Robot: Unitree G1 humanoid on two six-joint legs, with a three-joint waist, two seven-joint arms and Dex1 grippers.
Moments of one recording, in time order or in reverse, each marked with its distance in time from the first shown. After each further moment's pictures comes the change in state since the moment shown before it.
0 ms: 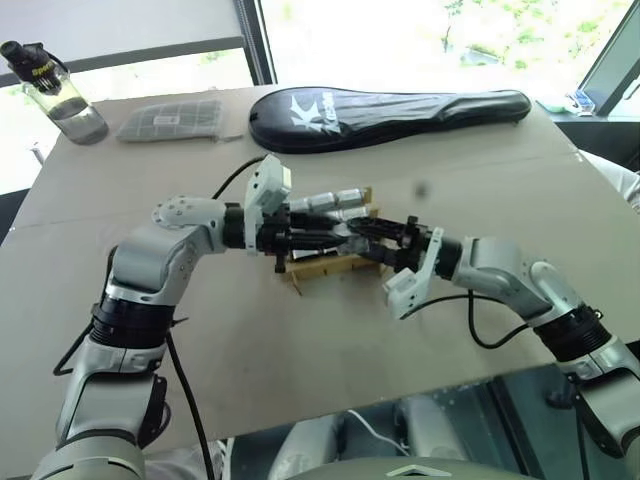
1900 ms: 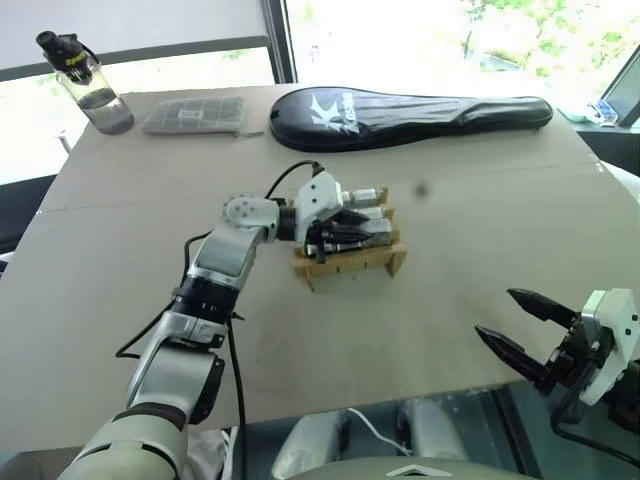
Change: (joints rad) left arm -0.127 -0.256 -0.119 0.378 0.376 -0.462 0.035; right arm 1.144 -0.050 -0.871 -0.838 1.478 1.203 0.415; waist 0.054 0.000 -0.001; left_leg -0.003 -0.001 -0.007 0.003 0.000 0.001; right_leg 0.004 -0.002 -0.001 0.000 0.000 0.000
